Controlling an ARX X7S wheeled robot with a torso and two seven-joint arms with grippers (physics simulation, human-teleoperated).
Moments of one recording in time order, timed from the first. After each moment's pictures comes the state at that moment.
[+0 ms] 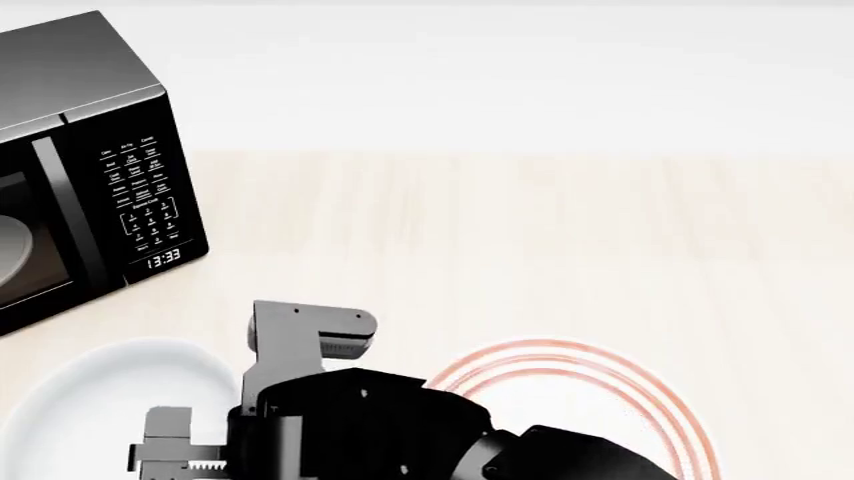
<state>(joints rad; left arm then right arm) 0.05 -0.25 -0.55 0.76 -0.26 -0.68 -0.41 1.29 0.00 -1.60 0.69 2.16 0.44 0.53</state>
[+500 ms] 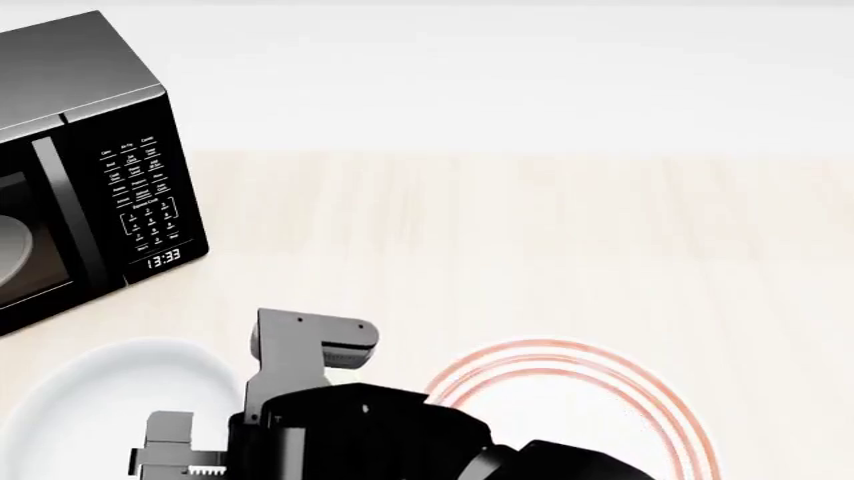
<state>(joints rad) 0.05 -0.26 -0.56 0.76 -0.28 -0.67 -0.41 1.26 0.00 -1.60 0.69 2.15 0.41 0.51</state>
